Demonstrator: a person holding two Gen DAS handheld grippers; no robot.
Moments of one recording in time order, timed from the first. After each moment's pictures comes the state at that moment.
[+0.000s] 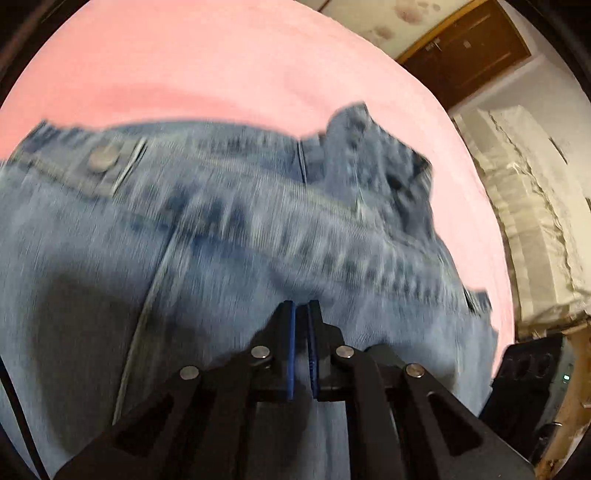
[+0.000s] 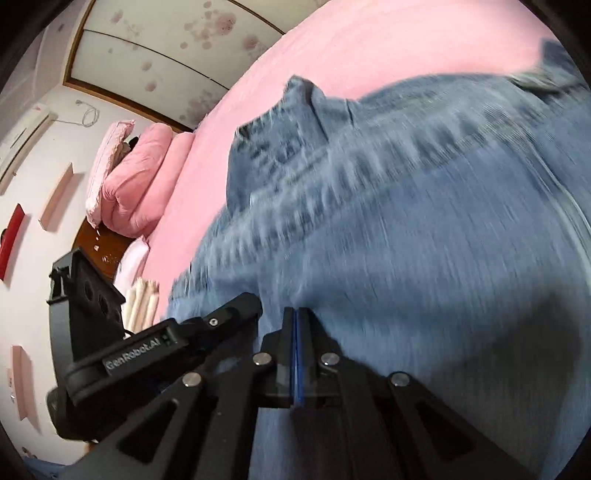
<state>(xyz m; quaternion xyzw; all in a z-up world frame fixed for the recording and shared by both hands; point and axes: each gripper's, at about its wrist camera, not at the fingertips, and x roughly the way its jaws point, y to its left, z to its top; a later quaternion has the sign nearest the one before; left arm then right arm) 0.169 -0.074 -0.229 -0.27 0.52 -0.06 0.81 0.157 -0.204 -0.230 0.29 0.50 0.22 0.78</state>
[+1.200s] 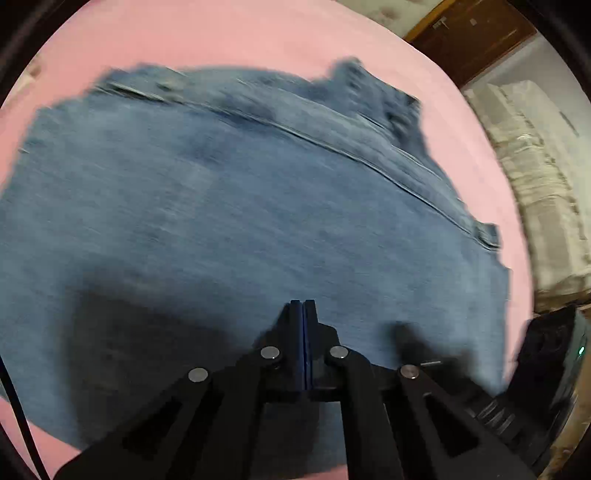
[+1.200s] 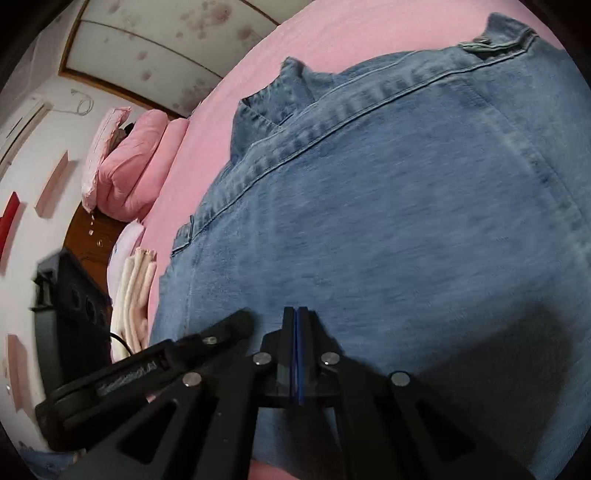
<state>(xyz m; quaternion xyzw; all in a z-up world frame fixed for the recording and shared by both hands) 0.075 -0.075 -0.214 -0.22 0.56 -0.03 0.80 0.095 -0.224 -0.228 0.26 0.53 0.21 0.78</state>
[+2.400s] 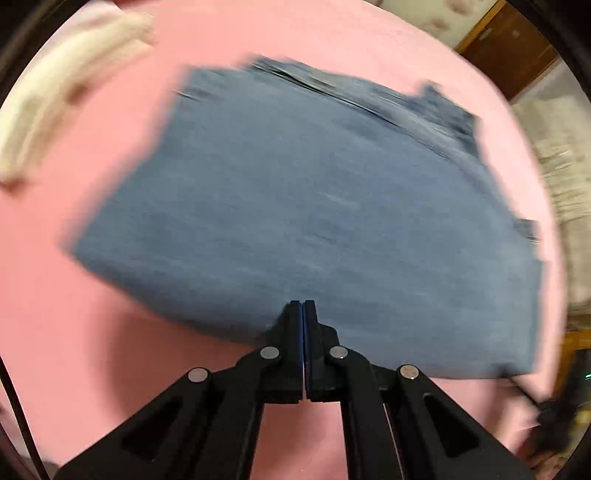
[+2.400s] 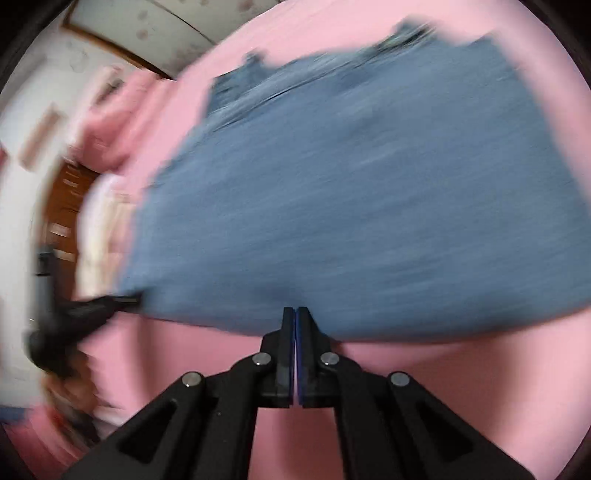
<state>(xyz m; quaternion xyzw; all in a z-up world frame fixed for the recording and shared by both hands) -0.032 0.021 -0.206 -0.18 0.58 0.10 0.79 0.038 -0.302 -0.199 0.16 0.58 0.19 0.78</state>
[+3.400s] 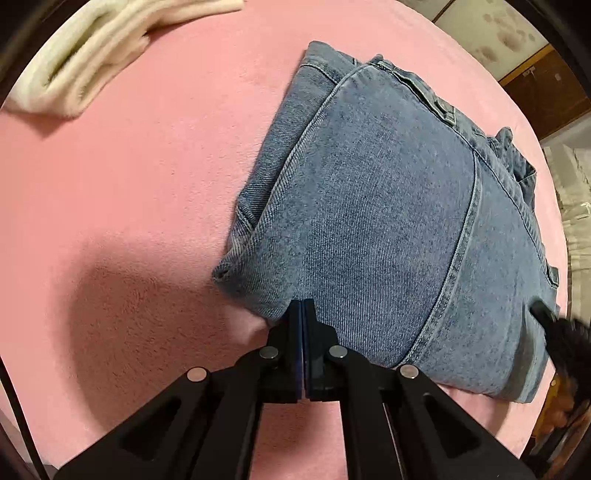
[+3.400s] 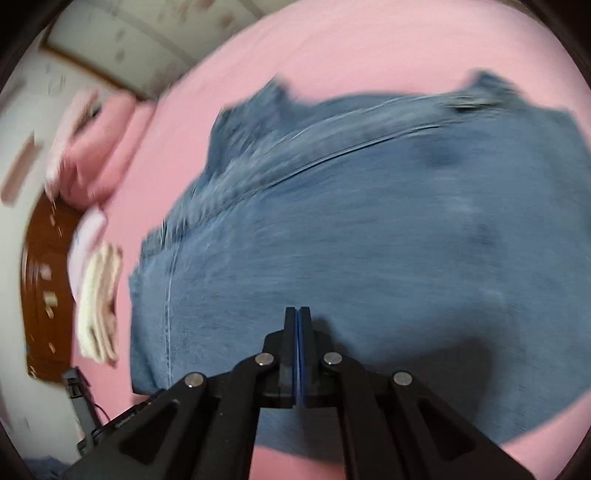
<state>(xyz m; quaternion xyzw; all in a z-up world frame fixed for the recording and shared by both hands) -0.073 0.103 -0.265 -0.28 0.58 0.12 0.76 0.133 -0.200 -0.192 0.18 0.58 0.15 0.78</state>
